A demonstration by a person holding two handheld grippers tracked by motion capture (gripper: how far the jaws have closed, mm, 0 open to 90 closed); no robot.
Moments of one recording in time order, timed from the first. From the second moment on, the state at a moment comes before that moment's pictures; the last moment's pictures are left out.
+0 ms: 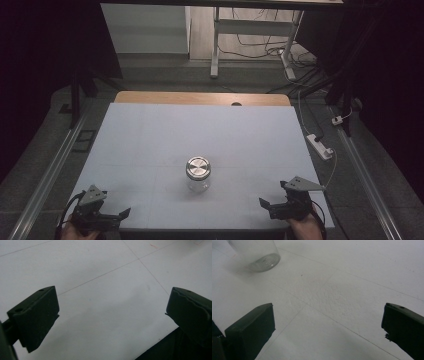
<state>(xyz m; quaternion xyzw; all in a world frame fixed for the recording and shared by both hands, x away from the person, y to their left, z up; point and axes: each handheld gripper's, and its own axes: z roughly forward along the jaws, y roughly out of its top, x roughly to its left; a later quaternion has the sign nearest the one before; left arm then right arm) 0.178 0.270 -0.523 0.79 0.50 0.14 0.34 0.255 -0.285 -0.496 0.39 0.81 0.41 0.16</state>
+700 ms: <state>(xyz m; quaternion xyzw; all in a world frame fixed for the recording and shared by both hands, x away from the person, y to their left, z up) 0.183 0.262 -0.516 0.80 0.46 0.13 0.36 0.255 -0.283 -0.497 0.39 0.81 0.40 0.16</state>
